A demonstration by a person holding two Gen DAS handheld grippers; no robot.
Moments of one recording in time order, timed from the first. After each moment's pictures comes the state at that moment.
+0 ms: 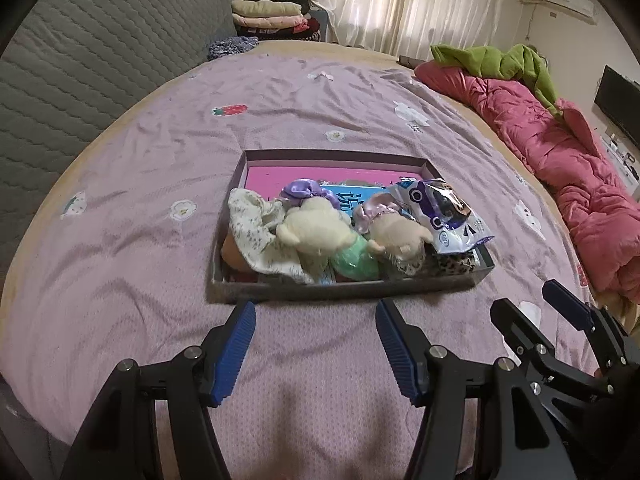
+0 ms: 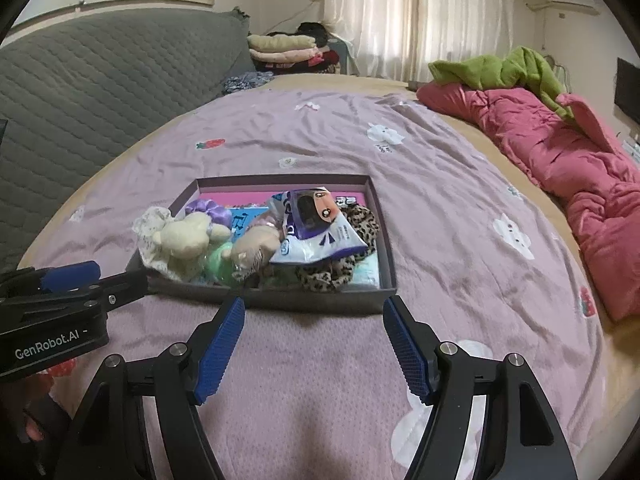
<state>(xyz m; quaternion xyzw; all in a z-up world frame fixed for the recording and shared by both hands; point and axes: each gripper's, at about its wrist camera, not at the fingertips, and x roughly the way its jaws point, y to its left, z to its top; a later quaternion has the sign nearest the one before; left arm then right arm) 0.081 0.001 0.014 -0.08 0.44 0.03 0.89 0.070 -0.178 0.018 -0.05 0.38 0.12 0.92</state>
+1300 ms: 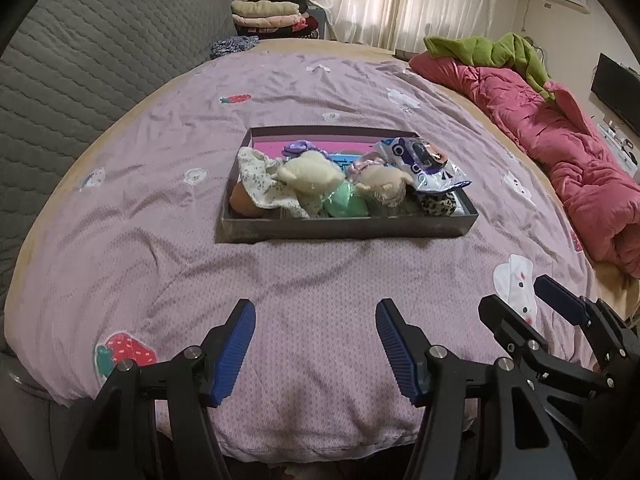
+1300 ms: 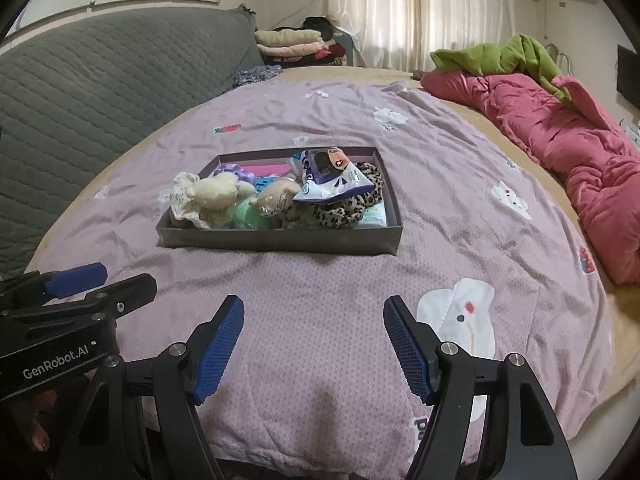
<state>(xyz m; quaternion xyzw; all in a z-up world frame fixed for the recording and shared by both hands) 0.019 -0.016 0.007 -0.06 0.45 0.04 0.89 0.013 -0.185 0.009 -0.03 0.40 0.14 0.90</state>
